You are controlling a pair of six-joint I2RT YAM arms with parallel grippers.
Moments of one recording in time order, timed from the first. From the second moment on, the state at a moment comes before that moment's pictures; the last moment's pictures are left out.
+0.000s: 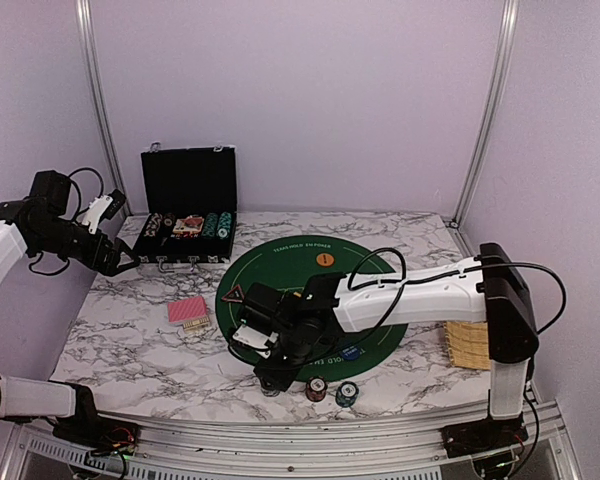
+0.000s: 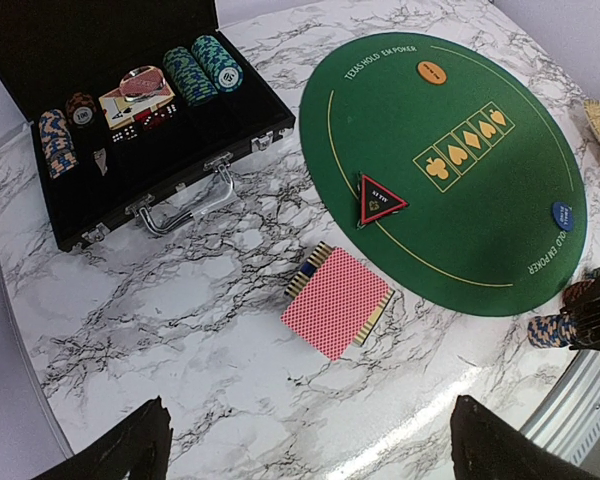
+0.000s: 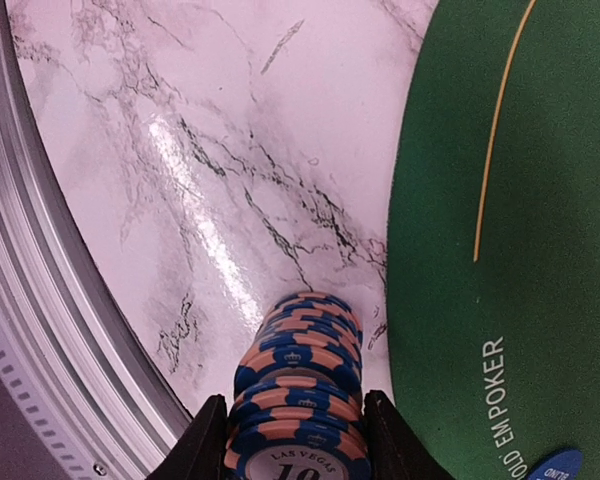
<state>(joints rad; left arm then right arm) 0.03 1.12 1.17 -0.99 0.46 0.39 1.24 2.02 1.58 -0.80 -0.07 0.16</state>
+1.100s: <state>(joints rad) 0.03 1.12 1.17 -0.99 0.44 0.40 1.03 2.50 2.26 -0.91 0.02 0.16</state>
